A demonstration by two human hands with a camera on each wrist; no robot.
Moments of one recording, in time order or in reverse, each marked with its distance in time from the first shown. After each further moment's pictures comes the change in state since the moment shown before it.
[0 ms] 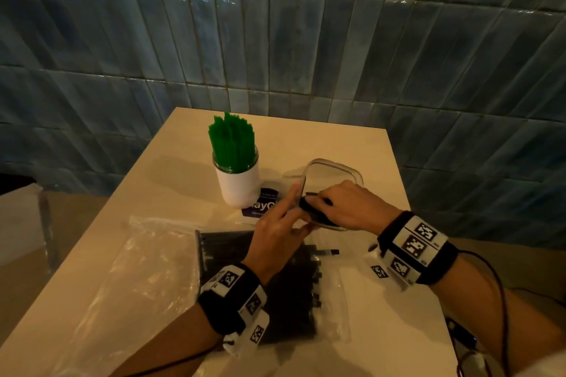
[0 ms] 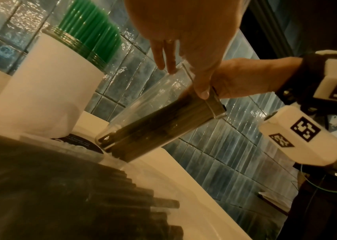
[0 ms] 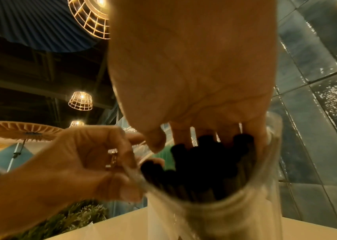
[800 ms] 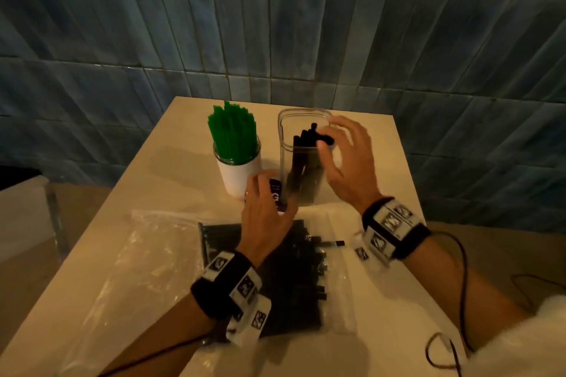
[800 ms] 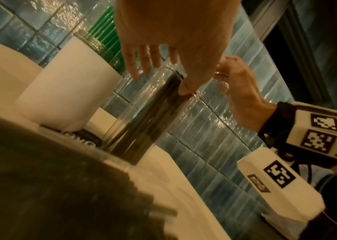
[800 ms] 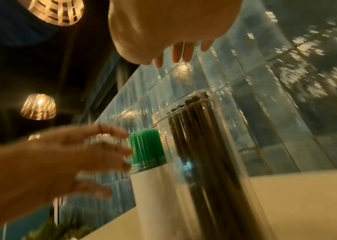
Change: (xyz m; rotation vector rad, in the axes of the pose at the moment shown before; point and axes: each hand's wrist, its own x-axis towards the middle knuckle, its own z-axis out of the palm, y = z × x) left_hand 0.008 -0.008 -0.015 0.019 0.074 -0.531; right_hand 0.038 0.003 0.012 0.333 0.926 -0.152
